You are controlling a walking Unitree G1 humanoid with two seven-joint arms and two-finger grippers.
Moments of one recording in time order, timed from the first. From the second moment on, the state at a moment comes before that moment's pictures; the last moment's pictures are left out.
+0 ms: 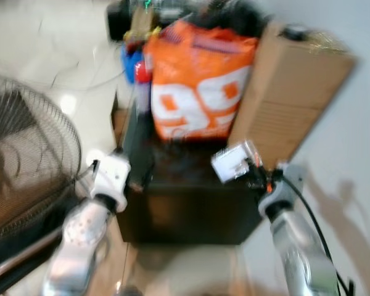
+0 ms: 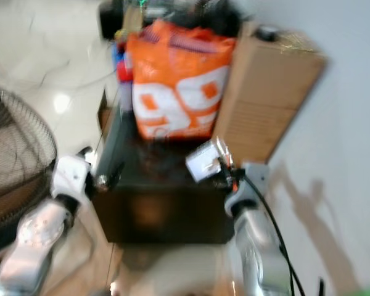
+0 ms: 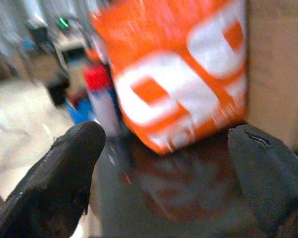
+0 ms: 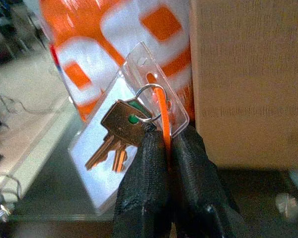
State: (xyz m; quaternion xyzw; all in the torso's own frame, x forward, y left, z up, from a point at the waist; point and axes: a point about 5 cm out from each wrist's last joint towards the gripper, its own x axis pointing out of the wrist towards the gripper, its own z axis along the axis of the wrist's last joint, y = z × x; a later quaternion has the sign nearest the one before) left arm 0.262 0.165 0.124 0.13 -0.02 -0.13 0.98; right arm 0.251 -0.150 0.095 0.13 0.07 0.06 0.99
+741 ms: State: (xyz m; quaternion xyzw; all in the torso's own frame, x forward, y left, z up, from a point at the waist) left arm 0.252 0.167 0.113 0.13 0.00 -0.13 0.98; right arm 0.253 -0.146 0.090 0.06 0.11 0.11 0.99
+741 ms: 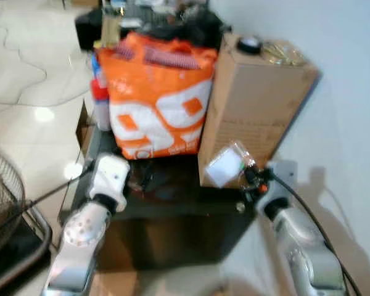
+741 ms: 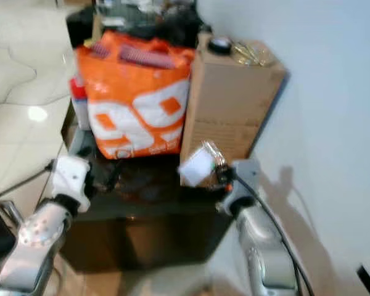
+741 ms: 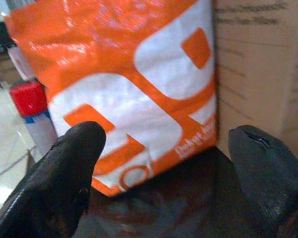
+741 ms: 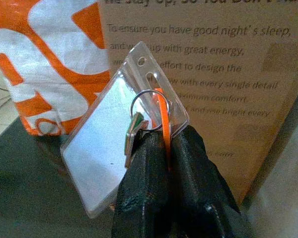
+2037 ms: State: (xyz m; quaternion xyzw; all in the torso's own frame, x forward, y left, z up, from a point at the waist) left arm 0.198 0.221 0.108 0.23 0.12 -0.24 0.94; right arm 0.284 -0.023 0.046 0.03 0.20 0.33 0.92
